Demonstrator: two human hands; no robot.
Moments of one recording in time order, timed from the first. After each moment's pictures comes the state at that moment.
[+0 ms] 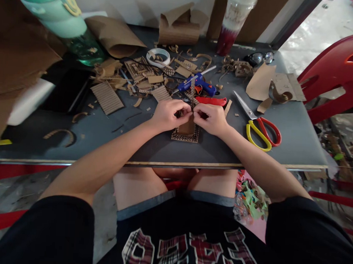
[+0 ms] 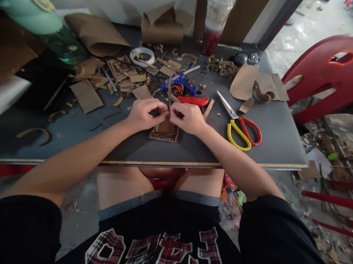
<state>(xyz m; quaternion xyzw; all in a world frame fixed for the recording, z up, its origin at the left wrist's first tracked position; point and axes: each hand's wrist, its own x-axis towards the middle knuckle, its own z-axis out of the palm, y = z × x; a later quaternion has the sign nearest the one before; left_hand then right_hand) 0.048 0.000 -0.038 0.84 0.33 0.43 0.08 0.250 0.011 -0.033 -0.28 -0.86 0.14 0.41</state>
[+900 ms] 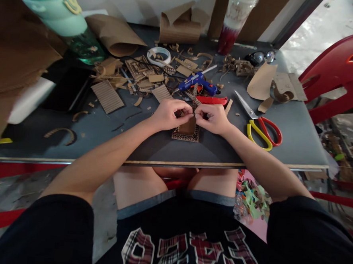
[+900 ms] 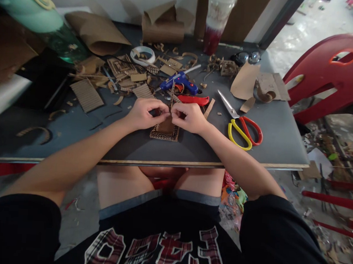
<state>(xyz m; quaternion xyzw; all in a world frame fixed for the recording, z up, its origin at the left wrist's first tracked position) 0.046 0.000 -0.033 0.84 0.31 0.41 0.17 0.256 0.014 -0.030 -0.22 -0.86 0.23 0.39</state>
